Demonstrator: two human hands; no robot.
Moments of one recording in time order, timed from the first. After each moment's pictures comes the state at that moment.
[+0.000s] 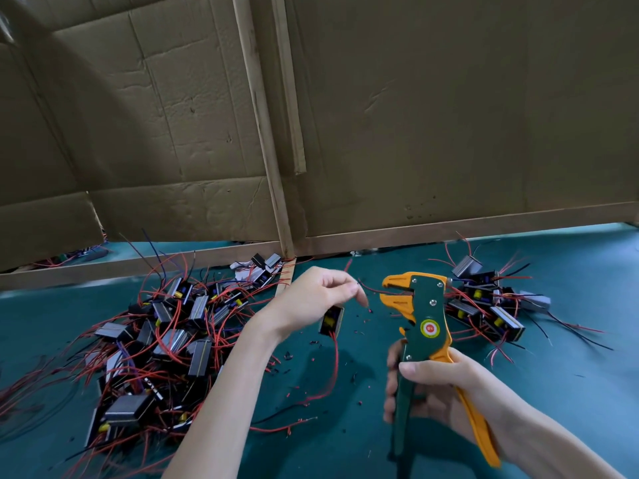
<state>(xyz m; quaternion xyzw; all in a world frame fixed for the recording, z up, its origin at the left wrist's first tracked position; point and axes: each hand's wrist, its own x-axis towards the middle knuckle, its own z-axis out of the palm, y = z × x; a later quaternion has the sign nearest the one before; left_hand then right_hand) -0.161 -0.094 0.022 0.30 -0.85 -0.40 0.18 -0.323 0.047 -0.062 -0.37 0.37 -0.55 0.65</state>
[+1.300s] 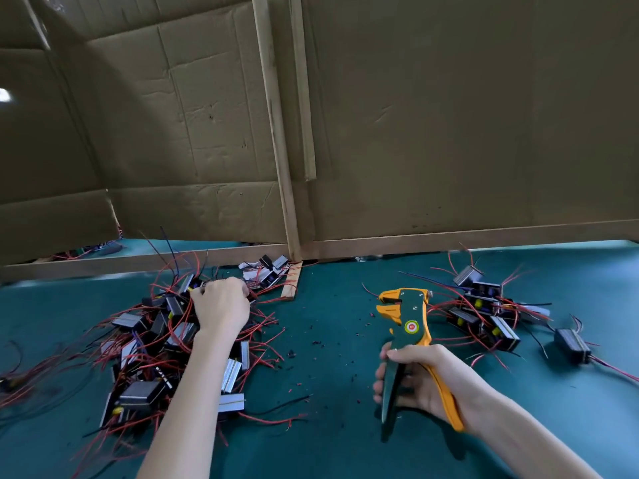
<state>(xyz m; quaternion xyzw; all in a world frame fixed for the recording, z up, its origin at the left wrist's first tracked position) -0.087 -0.174 -0.024 0.65 -0.74 0.07 0.14 -0.319 0.030 -0.056 -0.25 0.46 -0.54 0.66</state>
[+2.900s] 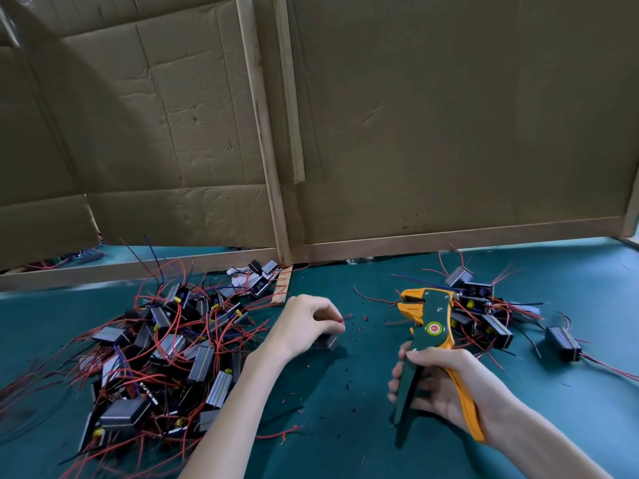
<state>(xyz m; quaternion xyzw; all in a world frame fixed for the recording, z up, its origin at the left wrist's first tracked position) -0.166 -0.132 -0.044 0.35 -0.84 -0.34 0.24 -0.335 0.042 -0.058 -0.22 0.44 -0.60 0.63</state>
